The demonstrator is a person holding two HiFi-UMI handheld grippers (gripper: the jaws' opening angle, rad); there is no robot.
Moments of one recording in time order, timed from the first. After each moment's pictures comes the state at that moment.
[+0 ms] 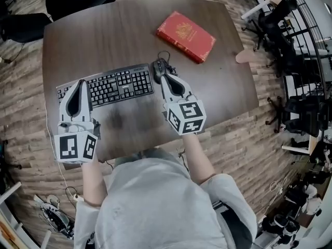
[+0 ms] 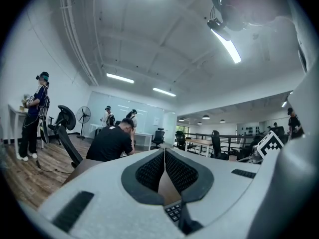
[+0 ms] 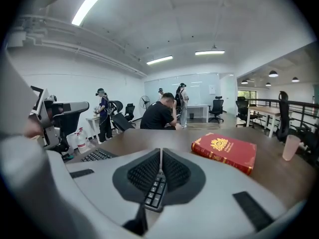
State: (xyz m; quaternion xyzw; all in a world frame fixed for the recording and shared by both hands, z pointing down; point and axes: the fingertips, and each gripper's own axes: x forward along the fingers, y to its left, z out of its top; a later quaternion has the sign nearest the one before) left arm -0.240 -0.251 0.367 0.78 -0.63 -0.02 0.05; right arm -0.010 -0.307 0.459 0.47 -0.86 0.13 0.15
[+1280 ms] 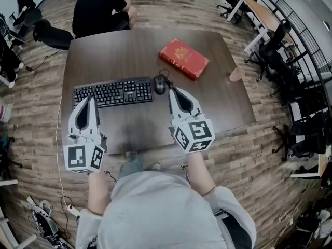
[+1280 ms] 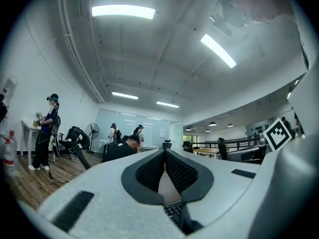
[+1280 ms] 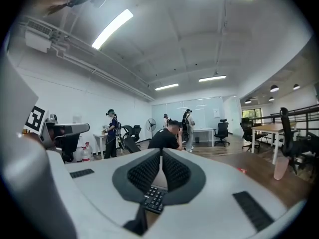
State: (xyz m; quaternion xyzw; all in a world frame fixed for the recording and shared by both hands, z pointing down) left arm -0.199 -0.116 0.298 0.74 -0.67 -0.05 -0.02; right arm 0.033 -0.202 0.337 0.45 -0.89 0.04 0.03
